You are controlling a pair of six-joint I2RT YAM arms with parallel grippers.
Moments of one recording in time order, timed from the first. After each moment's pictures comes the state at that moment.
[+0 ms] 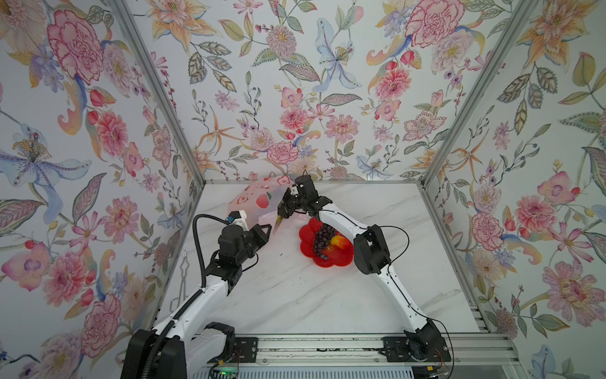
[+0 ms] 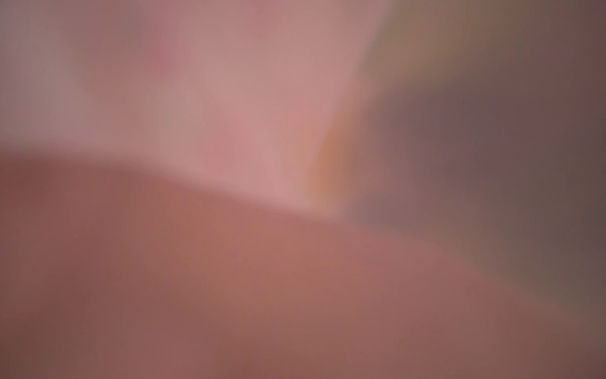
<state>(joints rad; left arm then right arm) -0.26 1.07 0.55 0.21 0.26 -0.94 0.68 2.69 2.46 -0.16 -0.60 1.47</state>
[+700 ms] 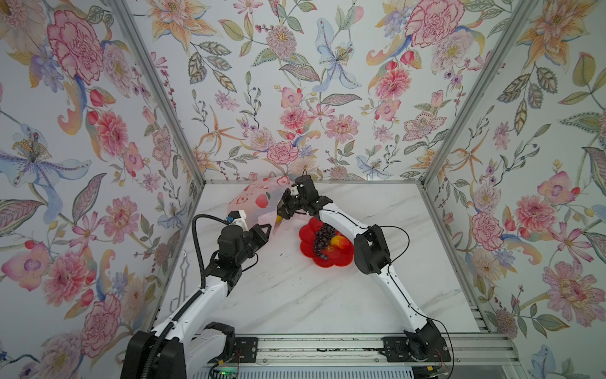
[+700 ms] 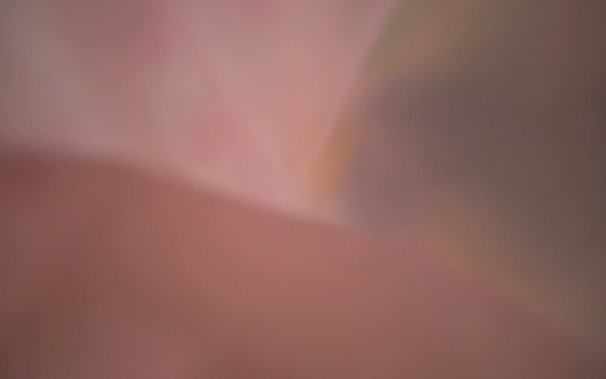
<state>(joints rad) -0.26 1.06 0.55 0.21 0.25 -0.94 0.67 2.69 2.46 -0.21 -0.62 1.40</state>
